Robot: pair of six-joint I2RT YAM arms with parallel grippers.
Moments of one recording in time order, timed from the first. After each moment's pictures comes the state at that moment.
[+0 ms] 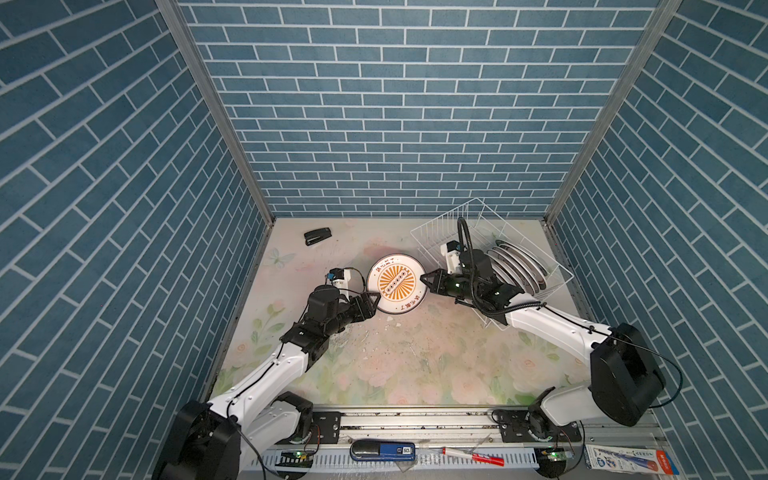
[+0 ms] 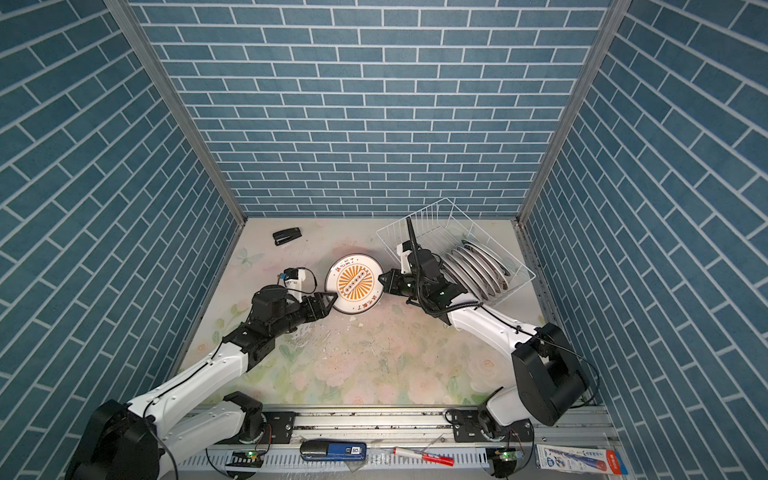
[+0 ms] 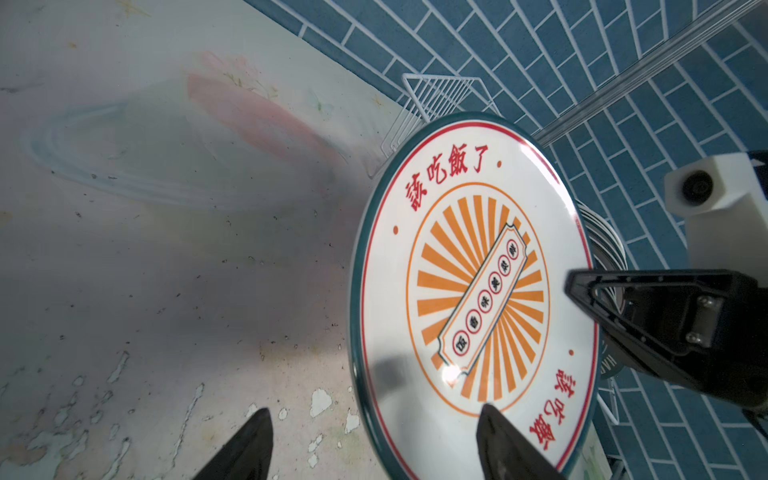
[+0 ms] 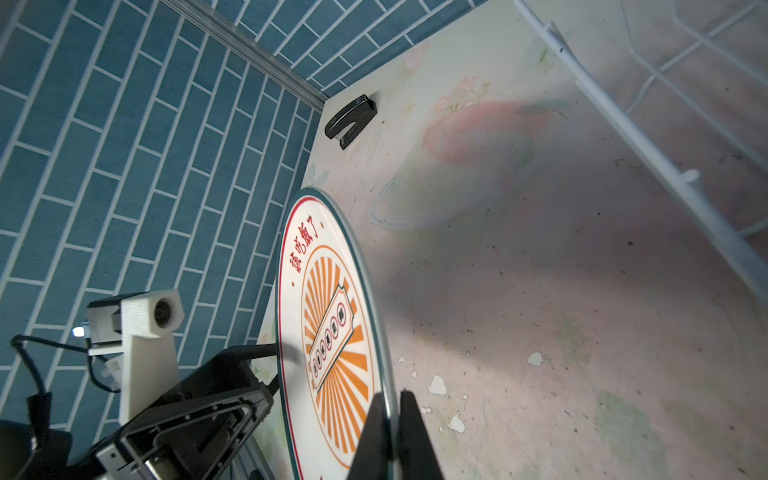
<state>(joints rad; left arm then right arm) -0.40 1.05 0.47 0.13 0.27 -0.69 0.67 1.46 0.93 0.05 -0.32 0.77</state>
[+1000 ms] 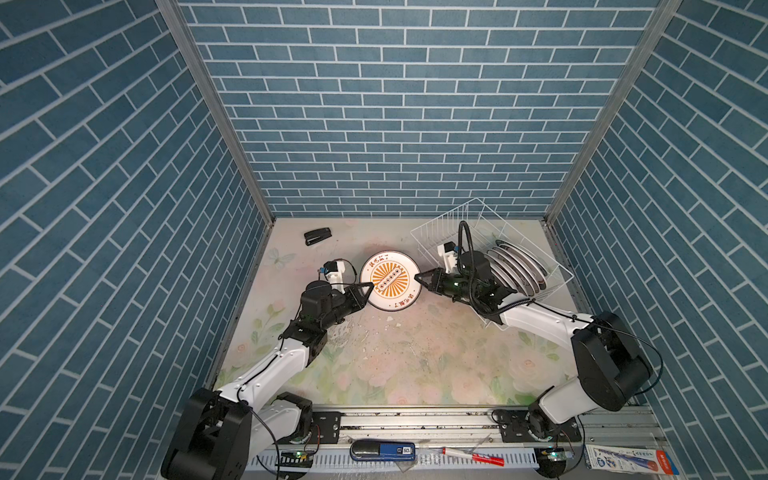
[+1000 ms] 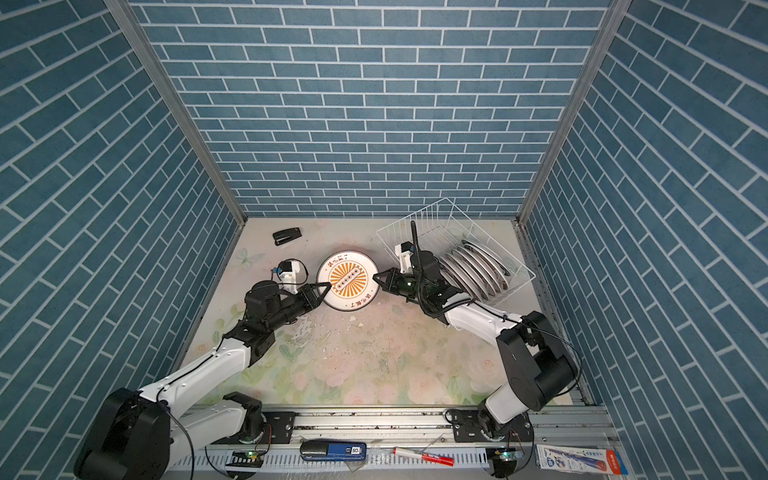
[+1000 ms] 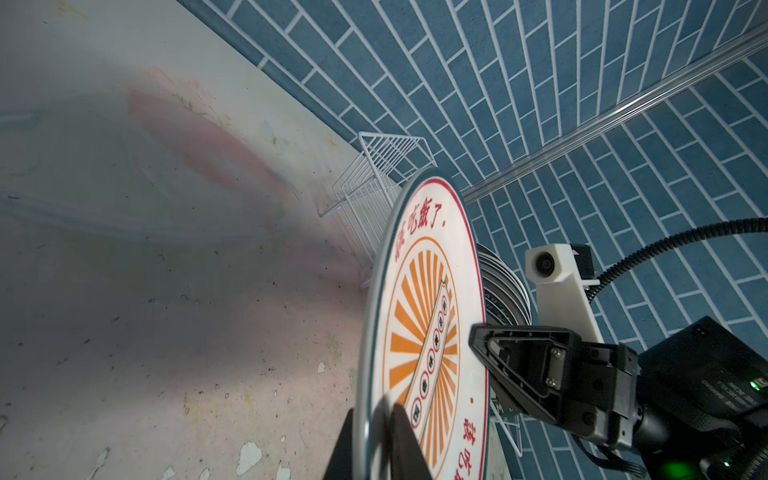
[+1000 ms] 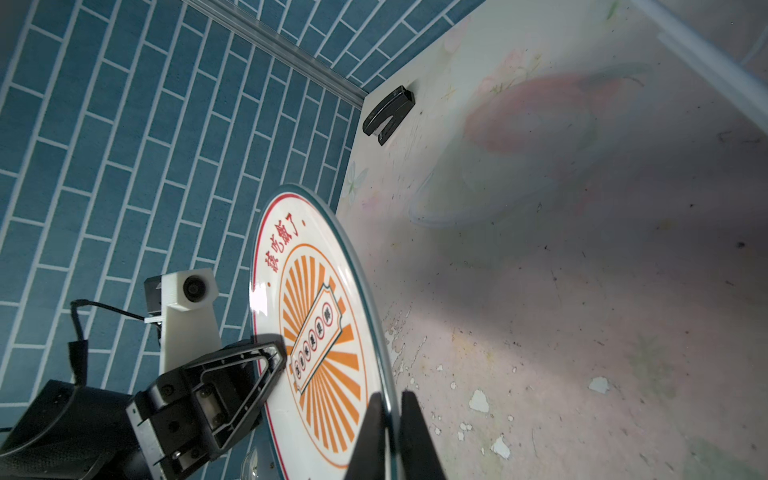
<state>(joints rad) -0.33 1.10 0.45 0.36 0.40 -0.84 0.65 1.55 0.89 0.25 -0.46 0.85</state>
